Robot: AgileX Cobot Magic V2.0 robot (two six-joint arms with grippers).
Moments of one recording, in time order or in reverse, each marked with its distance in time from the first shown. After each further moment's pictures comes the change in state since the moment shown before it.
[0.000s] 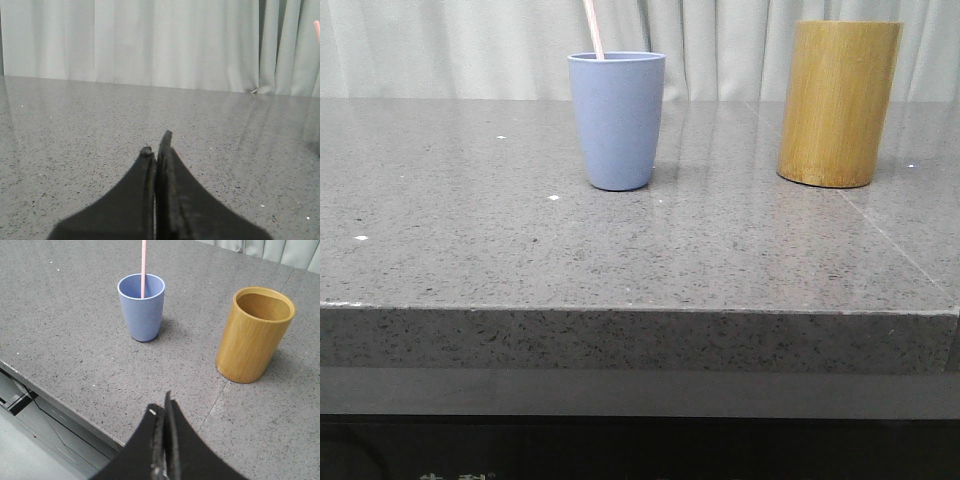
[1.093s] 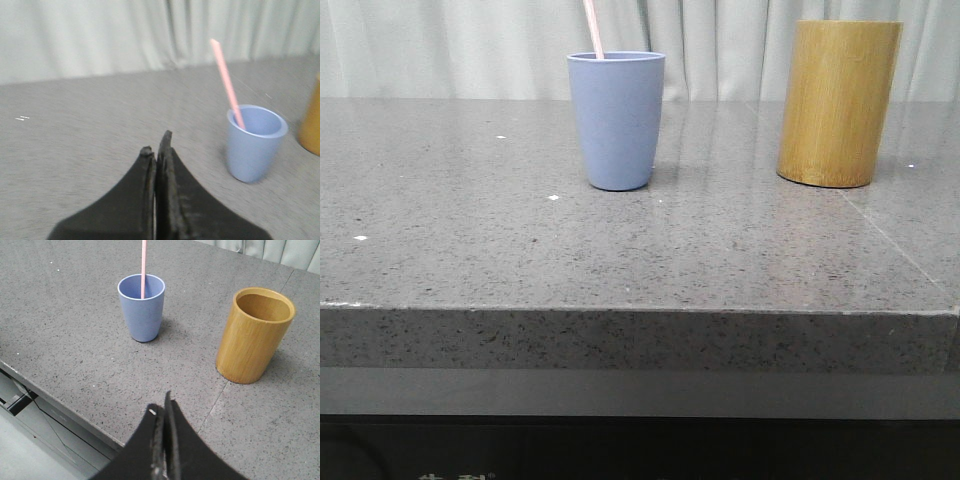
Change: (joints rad) left arm -0.219 0.602 -0.650 0.055 0.243 0.000; right arm 0.000 0.000 -0.002 0.000 0.000 0.000
